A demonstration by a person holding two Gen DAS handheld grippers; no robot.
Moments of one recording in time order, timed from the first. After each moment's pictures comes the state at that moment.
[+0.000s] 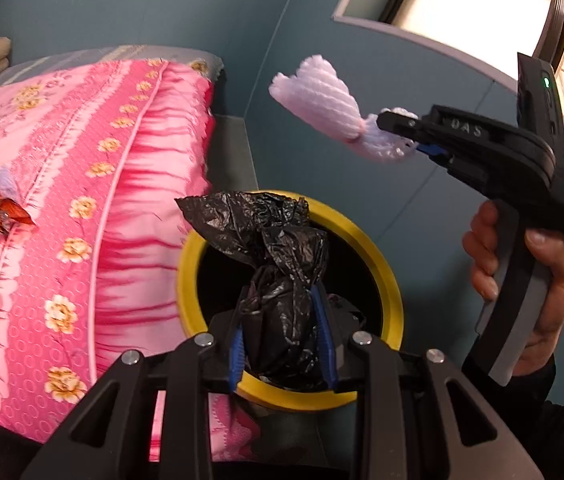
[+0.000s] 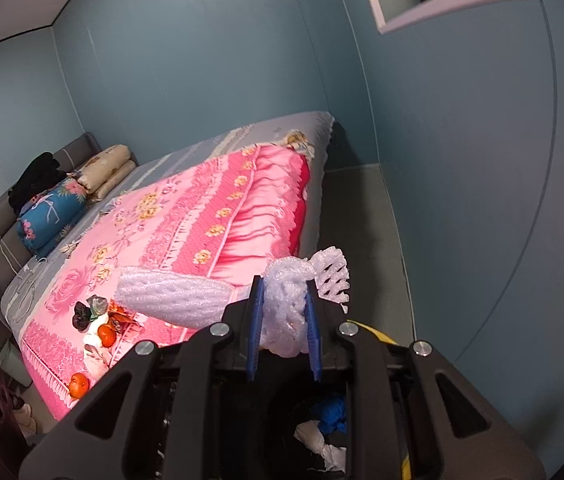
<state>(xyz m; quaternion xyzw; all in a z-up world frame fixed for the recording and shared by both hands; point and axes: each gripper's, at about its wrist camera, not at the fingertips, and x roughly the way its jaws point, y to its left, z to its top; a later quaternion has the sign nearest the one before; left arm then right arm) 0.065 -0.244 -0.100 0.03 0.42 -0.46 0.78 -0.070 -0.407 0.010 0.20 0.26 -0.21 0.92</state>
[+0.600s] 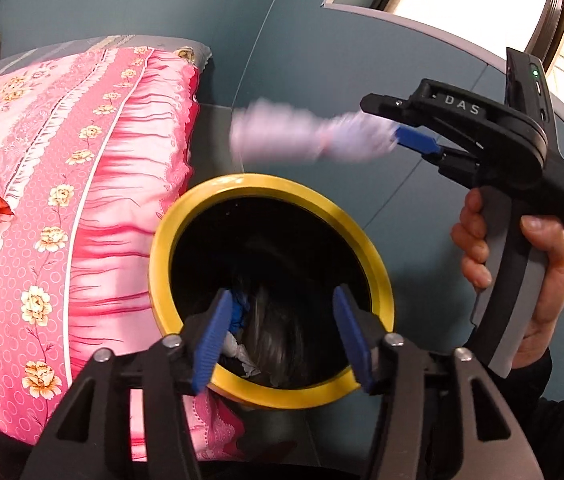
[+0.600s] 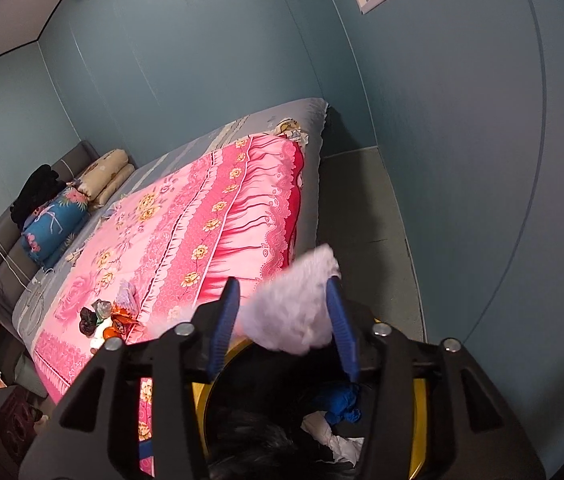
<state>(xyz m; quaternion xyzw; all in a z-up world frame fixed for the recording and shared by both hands) 0.057 -0.257 -0.112 0.03 0.43 -0.48 0.77 -0.072 -0.424 -0.007 0.24 0.26 -0.20 0.91</state>
